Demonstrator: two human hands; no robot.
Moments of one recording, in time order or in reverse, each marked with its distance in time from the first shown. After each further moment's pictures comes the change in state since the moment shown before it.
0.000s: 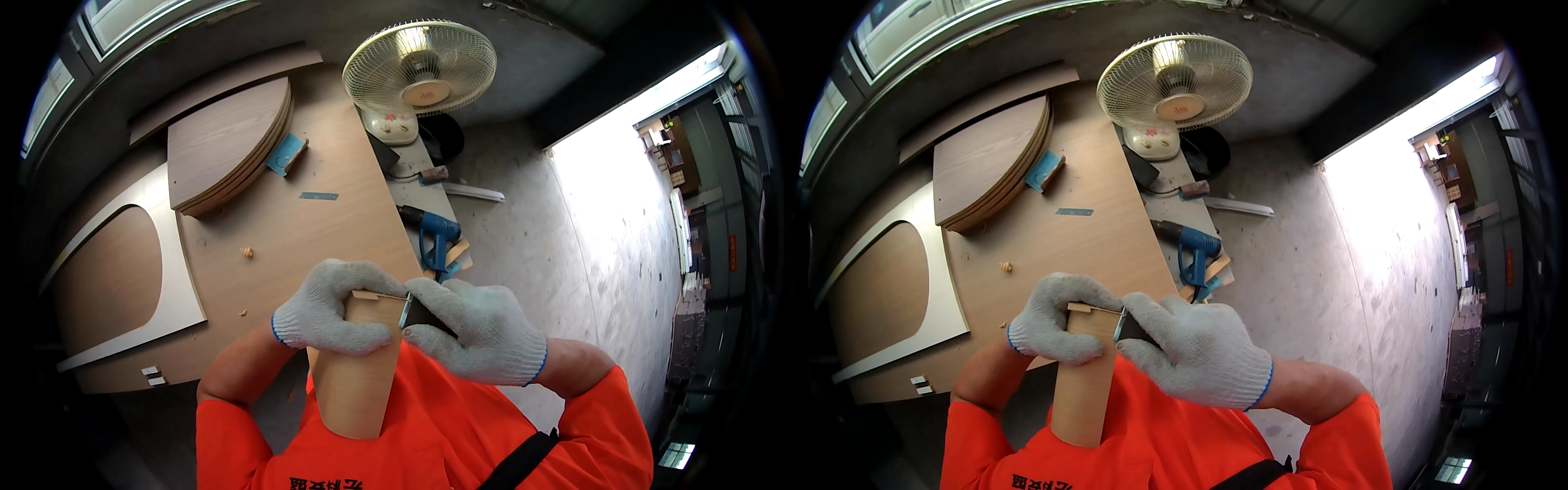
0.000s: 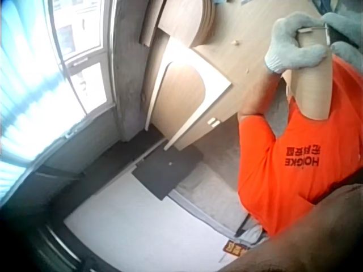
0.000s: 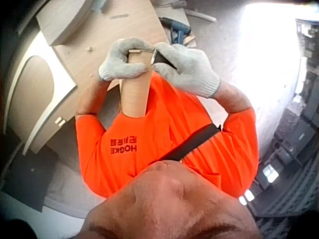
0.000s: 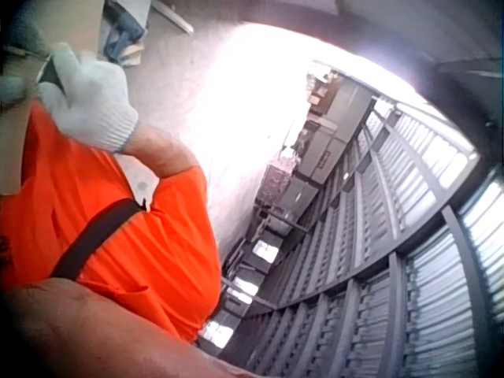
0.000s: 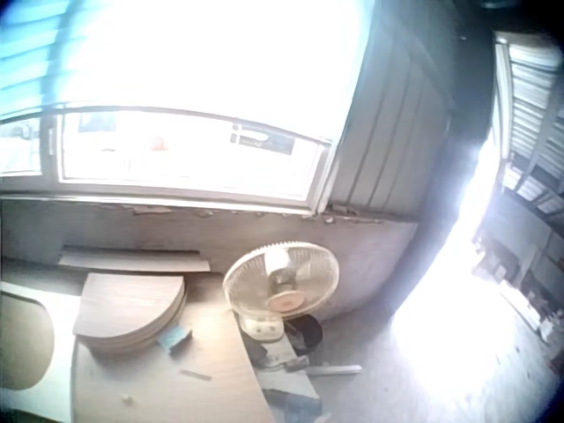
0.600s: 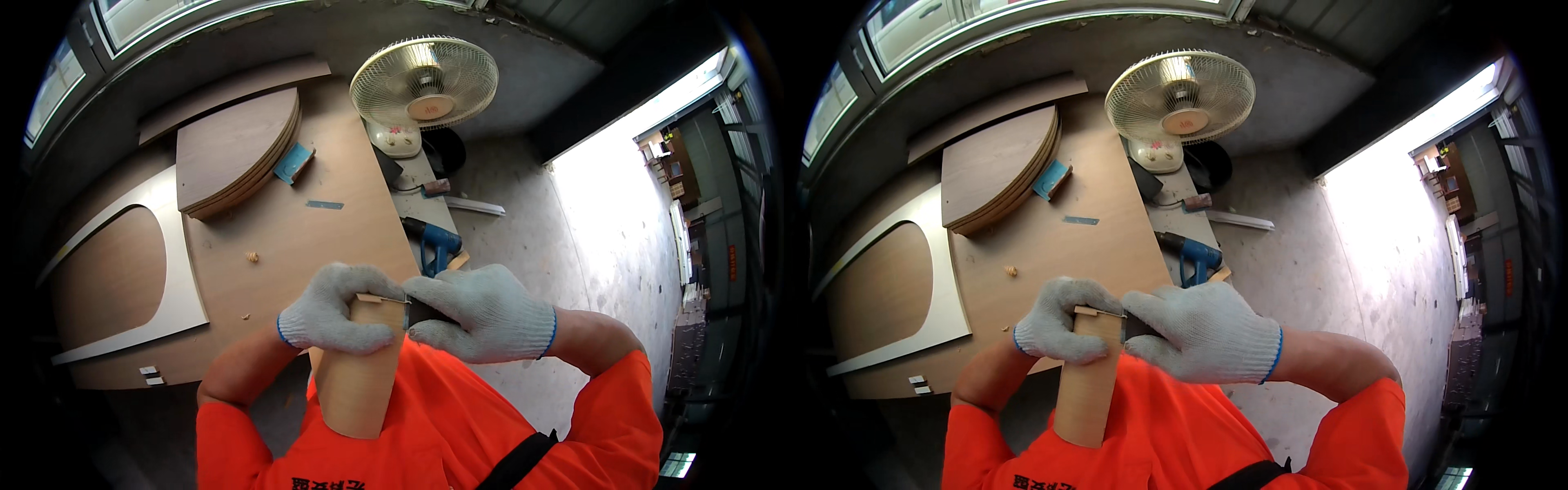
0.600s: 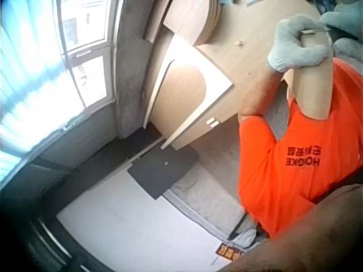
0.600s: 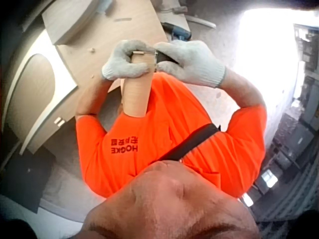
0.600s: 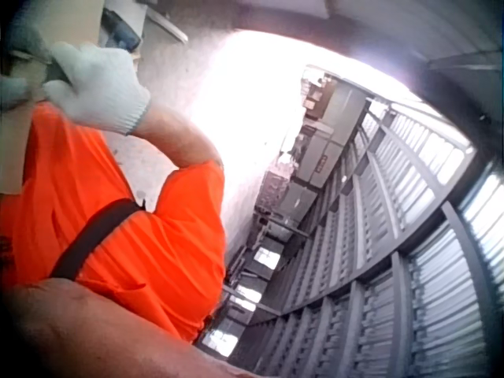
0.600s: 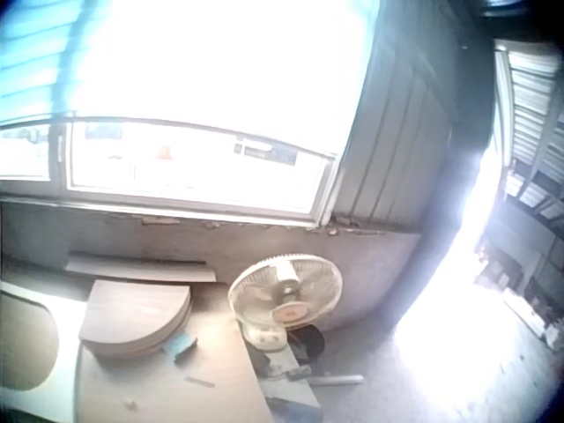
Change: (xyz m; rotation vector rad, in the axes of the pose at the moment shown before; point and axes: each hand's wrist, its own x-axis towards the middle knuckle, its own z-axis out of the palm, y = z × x) left_hand -0.006 0.003 0.000 0.043 -0.005 -0.020; right_hand 0.023 0.005 -0.025 -0.043 -0.225 -0.102
